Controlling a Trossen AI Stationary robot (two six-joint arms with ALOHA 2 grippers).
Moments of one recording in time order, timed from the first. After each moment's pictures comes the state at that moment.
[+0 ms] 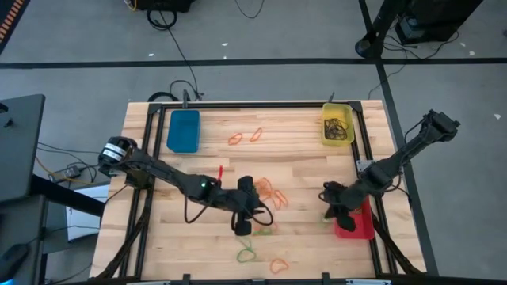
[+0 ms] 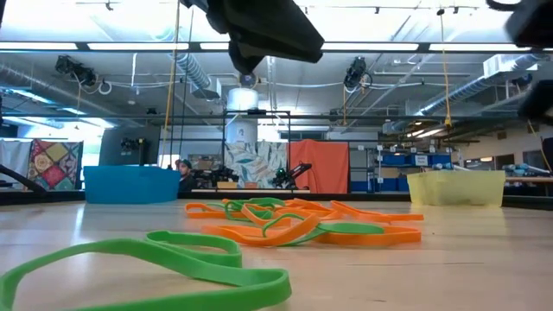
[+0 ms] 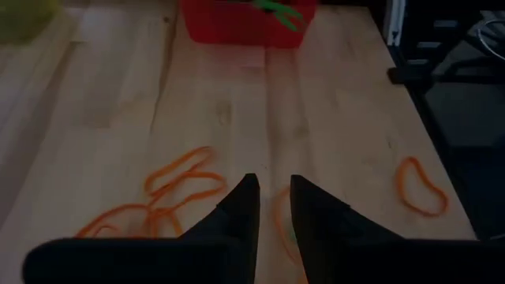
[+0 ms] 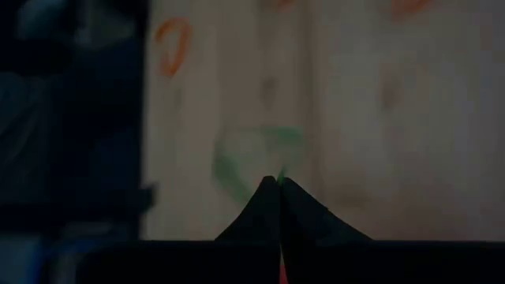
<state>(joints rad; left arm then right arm) -0.35 1.71 1.18 -0.08 -0.22 -0.24 0.62 0.93 0.51 -0.44 -0.05 0.84</state>
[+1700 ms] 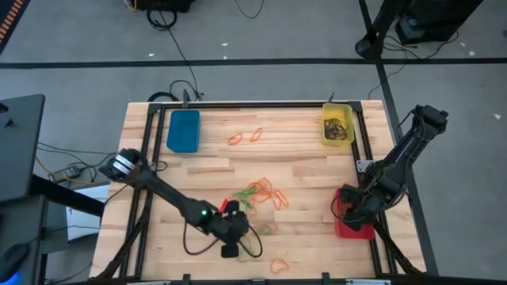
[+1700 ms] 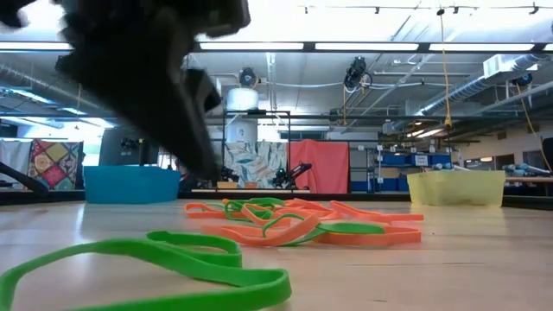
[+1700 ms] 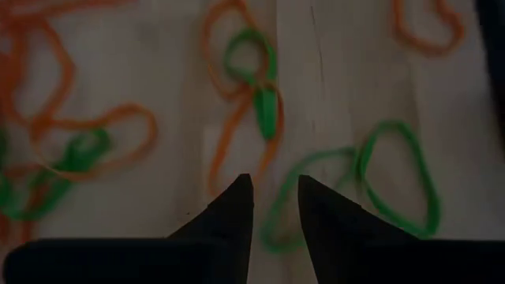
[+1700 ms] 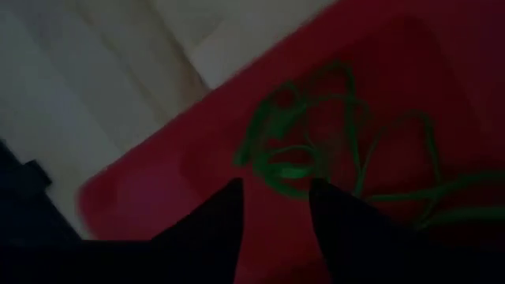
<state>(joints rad) -0.54 1.87 1.18 -0.29 -0.24 -0.50 0.91 0.95 0.53 -0.84 0.00 1.57</state>
